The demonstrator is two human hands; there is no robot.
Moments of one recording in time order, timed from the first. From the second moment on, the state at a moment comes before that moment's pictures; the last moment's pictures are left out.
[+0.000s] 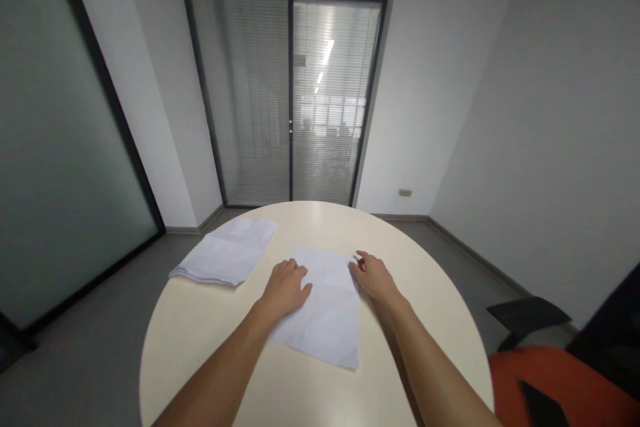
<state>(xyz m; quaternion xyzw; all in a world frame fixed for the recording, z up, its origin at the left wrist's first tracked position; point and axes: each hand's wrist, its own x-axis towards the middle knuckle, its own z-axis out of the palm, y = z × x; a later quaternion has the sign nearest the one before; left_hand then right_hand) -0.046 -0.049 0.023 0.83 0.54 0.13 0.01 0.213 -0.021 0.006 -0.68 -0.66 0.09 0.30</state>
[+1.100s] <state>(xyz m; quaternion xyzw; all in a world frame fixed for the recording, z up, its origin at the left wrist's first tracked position) -0.035 -0.052 0.007 0.89 0.42 0.08 0.14 0.206 -0.035 0.032 -0.61 -0.72 0.14 0.29</state>
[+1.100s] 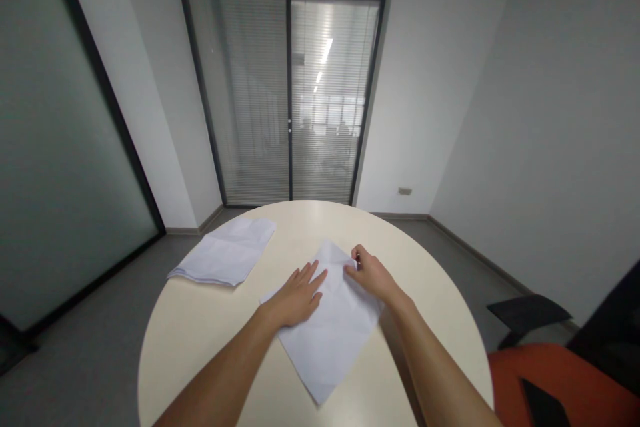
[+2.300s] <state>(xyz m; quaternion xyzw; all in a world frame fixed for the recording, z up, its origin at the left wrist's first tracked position) -0.046 -0.033 -0.009 0.86 0.50 0.11 0.08 0.185 -0.030 0.006 -0.65 -0.75 0.10 0.09</state>
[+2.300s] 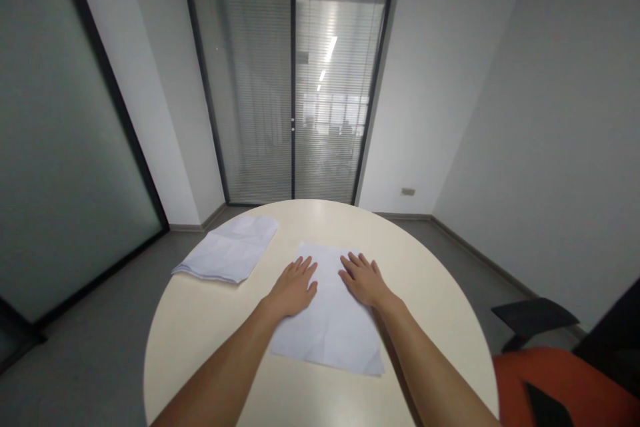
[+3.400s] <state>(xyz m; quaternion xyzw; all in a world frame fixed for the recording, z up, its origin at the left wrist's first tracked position) -0.053 -0.040 0.009 0.90 0.38 0.12 0.18 0.194 -0.036 0.016 -0.56 -0.80 0.17 0.12</state>
